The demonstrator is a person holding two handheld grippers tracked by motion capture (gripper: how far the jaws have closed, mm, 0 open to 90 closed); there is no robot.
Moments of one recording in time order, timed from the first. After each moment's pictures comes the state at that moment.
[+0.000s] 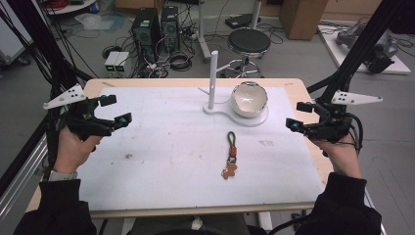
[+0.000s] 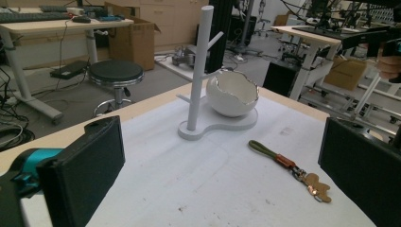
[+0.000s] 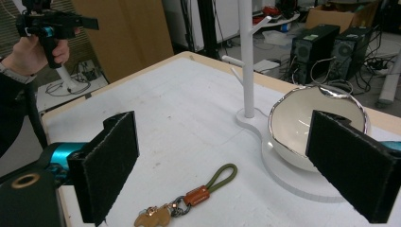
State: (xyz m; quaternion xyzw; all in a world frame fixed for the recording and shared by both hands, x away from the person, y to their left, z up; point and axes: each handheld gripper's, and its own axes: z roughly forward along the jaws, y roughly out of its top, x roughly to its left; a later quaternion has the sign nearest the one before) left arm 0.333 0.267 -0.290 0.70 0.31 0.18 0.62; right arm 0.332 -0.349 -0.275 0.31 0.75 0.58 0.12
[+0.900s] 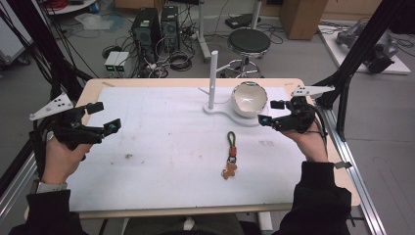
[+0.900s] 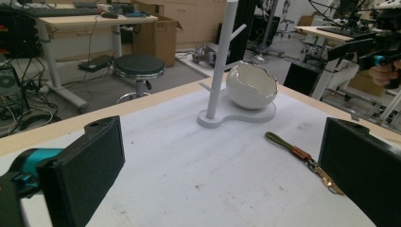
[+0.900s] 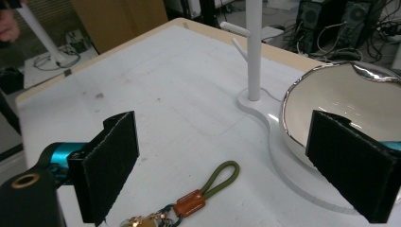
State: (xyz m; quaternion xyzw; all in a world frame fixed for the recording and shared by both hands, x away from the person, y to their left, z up) left arm 0.312 0.289 -0.300 0.69 0.34 0.20 0.60; right arm 0.380 -0.292 -0.299 0.32 0.79 0.52 0.10
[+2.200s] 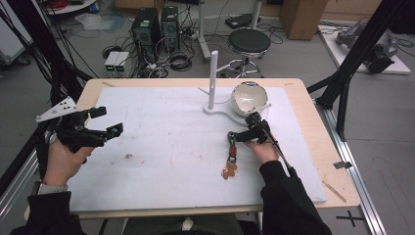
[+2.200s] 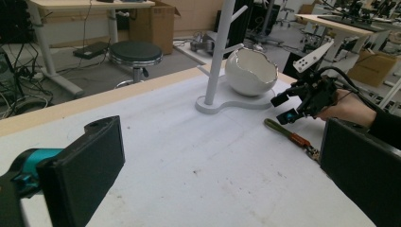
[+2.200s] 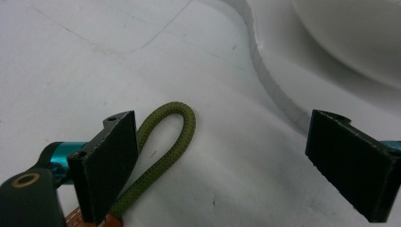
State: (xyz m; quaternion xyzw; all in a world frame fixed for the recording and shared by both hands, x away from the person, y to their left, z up) left arm 0.314 0.288 -0.311 0.70 0.35 0.19 0.59; right arm 0.437 -0.217 -0.431 0.43 0.83 0.34 0.12
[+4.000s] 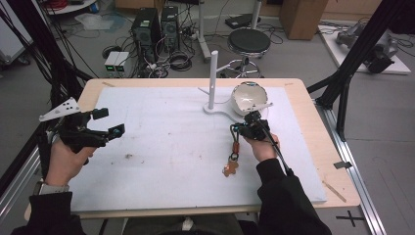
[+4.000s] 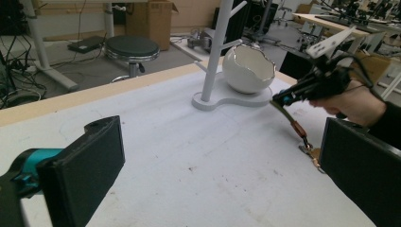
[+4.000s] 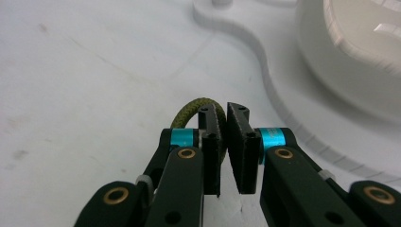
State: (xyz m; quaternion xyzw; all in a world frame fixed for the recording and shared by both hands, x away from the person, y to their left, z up) left arm 0.316 0.286 -0.315 0.70 0.36 0.17 0.59; right arm 0.417 -0.206 -0.402 0.42 0.81 0.37 0.15
